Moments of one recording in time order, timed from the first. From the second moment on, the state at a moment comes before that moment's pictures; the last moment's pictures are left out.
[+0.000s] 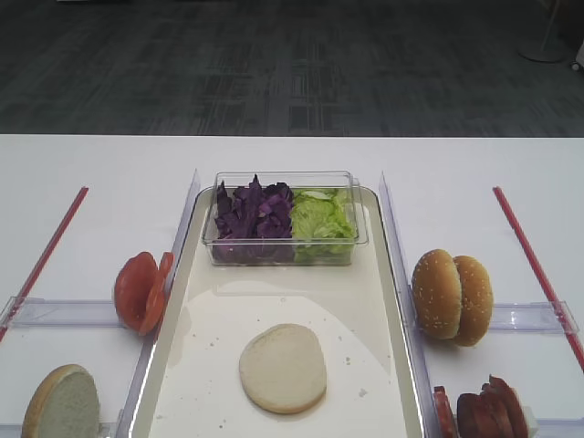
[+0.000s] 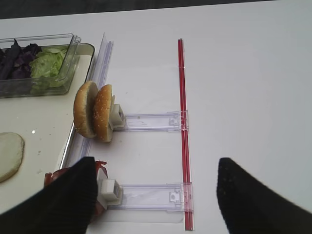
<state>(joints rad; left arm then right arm) -0.04 0.40 -0.54 0.05 1.19 -0.05 -0.04 -0.02 -0.49 0.09 1.11 0.02</state>
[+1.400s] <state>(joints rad) -0.04 -0.02 -0.50 0.05 1.17 -0.06 -0.04 -0.02 -0.49 0.09 1.11 0.02</state>
